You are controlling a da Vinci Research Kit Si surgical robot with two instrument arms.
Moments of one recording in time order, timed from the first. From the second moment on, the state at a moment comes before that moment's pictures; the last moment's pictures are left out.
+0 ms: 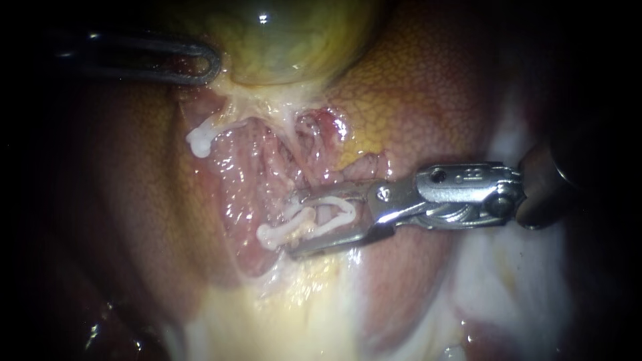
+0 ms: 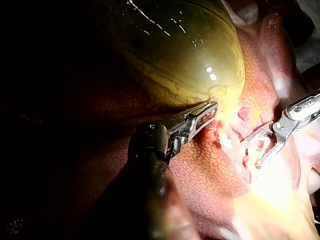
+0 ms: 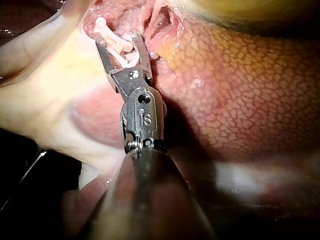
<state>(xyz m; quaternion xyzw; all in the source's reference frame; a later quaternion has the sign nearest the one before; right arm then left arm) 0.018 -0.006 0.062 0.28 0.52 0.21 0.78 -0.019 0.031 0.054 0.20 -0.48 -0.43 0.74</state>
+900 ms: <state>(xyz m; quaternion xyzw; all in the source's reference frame) 0.019 -0.007 0.058 0.29 0.53 0.21 0.77 -0.019 0.031 0.054 0.20 -0.48 -0.43 0.74</state>
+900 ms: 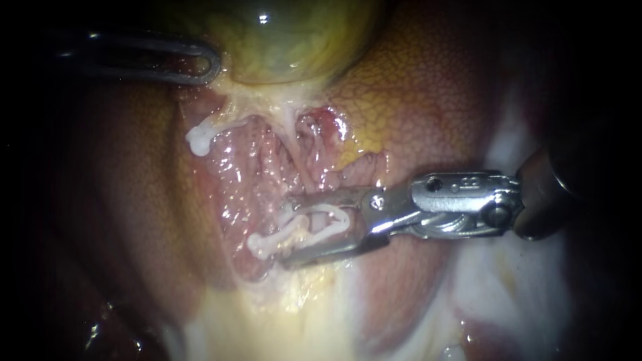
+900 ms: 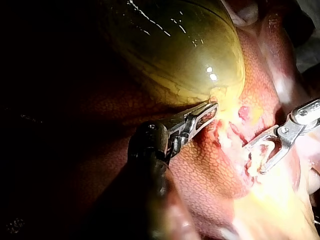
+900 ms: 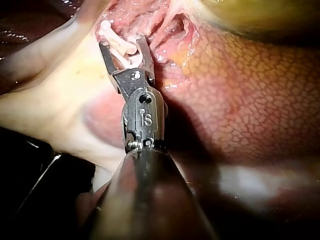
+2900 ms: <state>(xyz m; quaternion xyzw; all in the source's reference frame) 0.014 -0.005 0.058 0.30 0.55 0.19 0.76 -0.019 0.031 0.054 0.20 -0.48 -0.43 0.74</state>
